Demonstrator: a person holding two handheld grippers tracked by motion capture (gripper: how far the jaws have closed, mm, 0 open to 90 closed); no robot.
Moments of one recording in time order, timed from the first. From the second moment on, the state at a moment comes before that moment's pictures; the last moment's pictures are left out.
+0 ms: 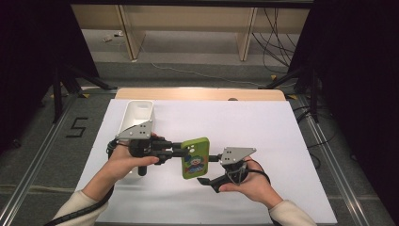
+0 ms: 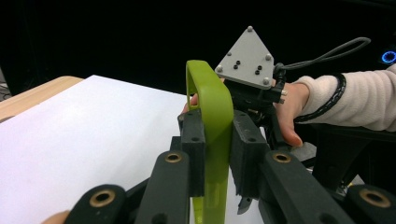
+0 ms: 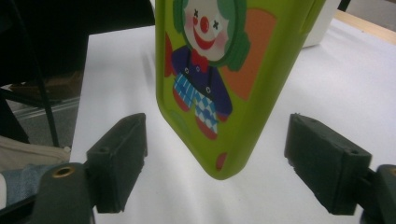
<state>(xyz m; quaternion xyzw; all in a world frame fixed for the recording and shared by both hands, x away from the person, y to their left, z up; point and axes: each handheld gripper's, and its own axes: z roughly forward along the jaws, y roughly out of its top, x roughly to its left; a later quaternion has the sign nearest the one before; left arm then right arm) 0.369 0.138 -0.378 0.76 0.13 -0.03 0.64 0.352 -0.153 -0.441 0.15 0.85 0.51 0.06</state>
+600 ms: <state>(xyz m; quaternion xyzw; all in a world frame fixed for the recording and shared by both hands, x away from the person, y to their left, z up) 0.370 0.136 -0.377 0.76 0.11 -0.04 0.64 0.351 -0.151 -0.442 0.13 0.84 0.52 0.04</state>
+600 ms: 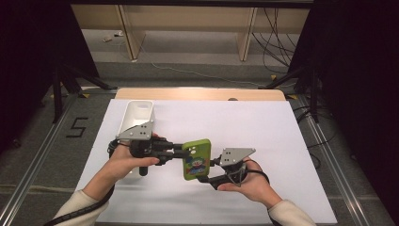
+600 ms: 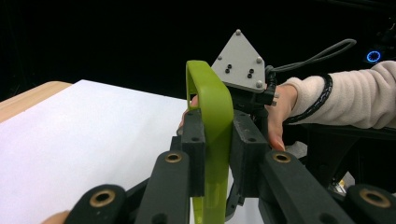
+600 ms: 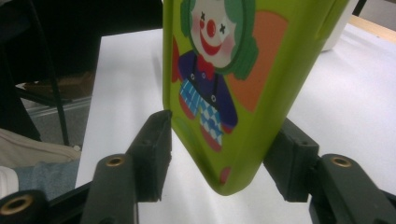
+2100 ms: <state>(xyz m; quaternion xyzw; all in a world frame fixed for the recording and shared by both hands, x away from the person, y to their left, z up) 0.371 0.131 -0.379 0.75 0.13 0.03 0.65 0.353 -0.154 -0.438 0.17 0.83 0.52 0.04</state>
